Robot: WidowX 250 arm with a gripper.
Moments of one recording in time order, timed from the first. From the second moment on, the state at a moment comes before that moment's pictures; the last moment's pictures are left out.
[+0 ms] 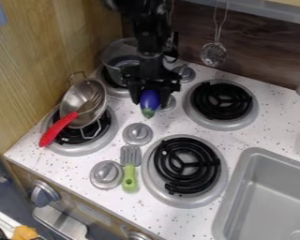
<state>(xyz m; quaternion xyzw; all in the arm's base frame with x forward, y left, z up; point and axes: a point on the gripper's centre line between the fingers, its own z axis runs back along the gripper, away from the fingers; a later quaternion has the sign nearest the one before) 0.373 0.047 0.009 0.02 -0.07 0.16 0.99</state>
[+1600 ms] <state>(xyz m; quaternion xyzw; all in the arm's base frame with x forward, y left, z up) 0.389 -0.037 -0.030 -0.02 -0.13 0.53 0.84</state>
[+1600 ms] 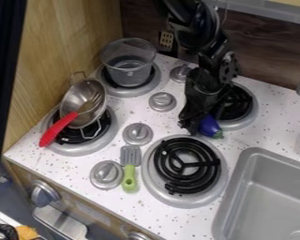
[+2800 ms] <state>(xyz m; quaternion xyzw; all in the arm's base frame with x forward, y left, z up) 0.389 -0.035 -0.005 0.04 -0.14 0.50 0.85</state>
